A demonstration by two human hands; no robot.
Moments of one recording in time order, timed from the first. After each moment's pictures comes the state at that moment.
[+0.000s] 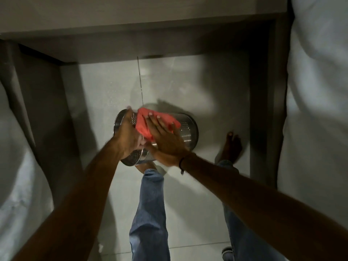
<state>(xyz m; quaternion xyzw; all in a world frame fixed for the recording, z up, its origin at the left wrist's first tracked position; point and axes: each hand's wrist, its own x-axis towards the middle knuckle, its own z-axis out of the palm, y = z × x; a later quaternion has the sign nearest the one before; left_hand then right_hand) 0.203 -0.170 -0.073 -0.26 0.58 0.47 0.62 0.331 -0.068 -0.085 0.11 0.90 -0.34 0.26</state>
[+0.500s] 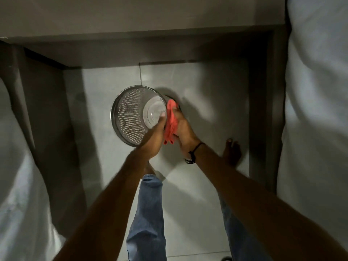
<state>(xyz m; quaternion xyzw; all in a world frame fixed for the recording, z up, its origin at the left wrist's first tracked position) 0.254 -0.116 -0.066 -0.10 0.71 0.43 0.55 0.298 -0.020 -0.060 0.50 0.36 -0.78 0.12</state>
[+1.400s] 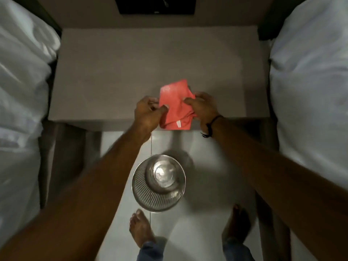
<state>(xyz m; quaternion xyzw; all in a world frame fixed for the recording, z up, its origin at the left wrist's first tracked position) 0.030 0.014 -0.001 -0.04 0.80 0.53 0.29 0.098 0.167 -0.018 0.49 0.58 -0.65 0.00</state>
